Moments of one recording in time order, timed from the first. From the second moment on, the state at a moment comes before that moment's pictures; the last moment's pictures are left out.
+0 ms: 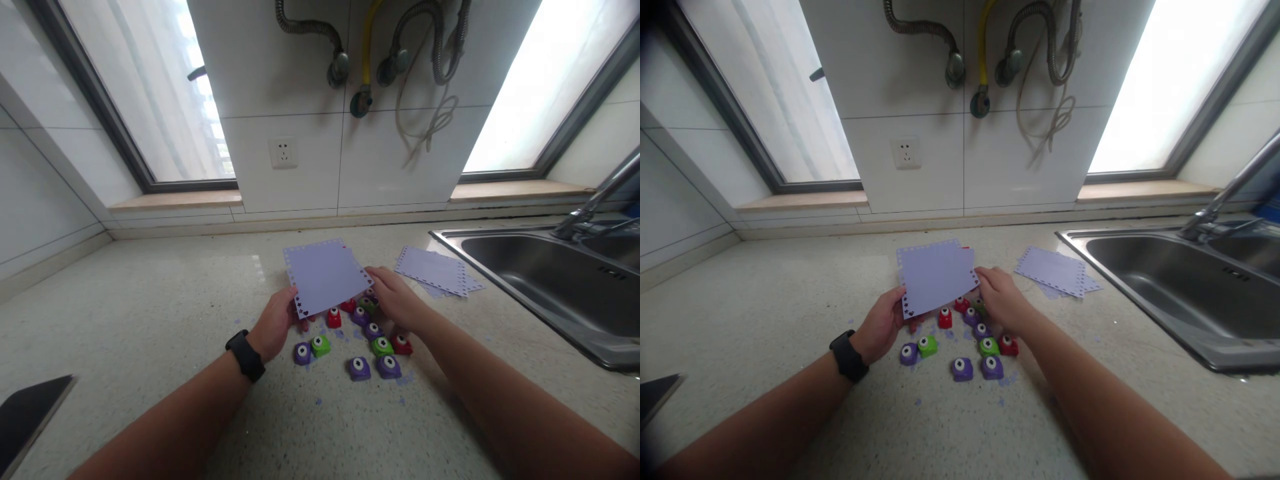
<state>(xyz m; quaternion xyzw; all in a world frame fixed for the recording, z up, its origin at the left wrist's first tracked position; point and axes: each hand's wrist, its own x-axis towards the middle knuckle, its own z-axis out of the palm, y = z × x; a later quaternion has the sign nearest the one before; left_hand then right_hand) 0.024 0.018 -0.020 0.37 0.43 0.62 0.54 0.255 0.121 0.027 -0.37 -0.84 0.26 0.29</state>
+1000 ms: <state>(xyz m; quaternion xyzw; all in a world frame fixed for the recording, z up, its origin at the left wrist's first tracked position) 0.022 0.012 -0.018 0.43 0.44 0.57 0.54 0.252 0.119 0.024 -0.35 -0.72 0.45 0.39</state>
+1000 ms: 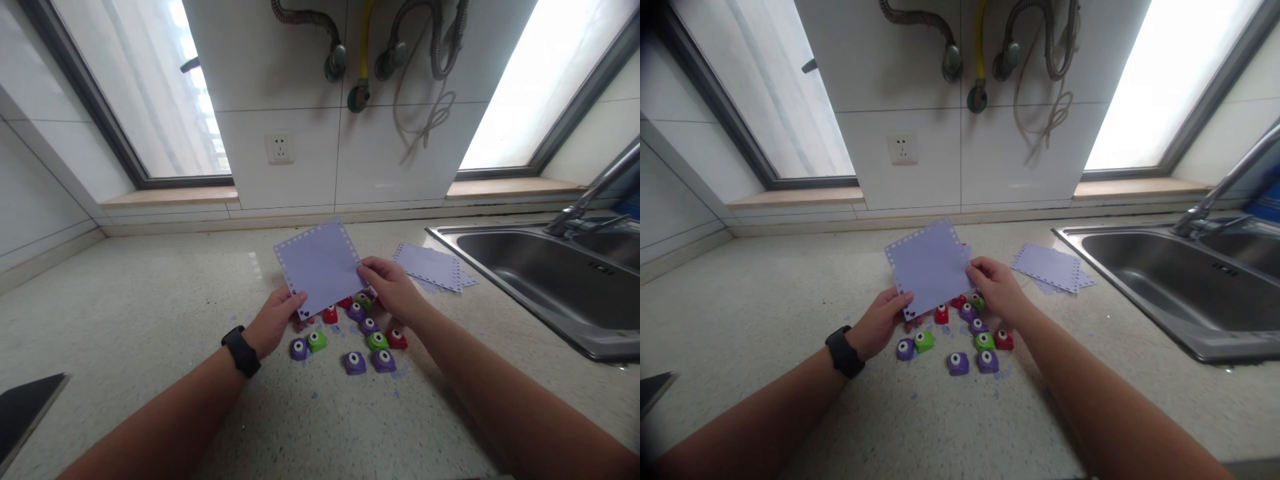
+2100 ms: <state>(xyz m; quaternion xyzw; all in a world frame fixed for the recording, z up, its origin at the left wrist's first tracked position) 0.020 0.017 -0.022 0.35 0.46 0.61 0.54 0.270 0.123 0.034 -0.25 -0.96 0.05 0.09</state>
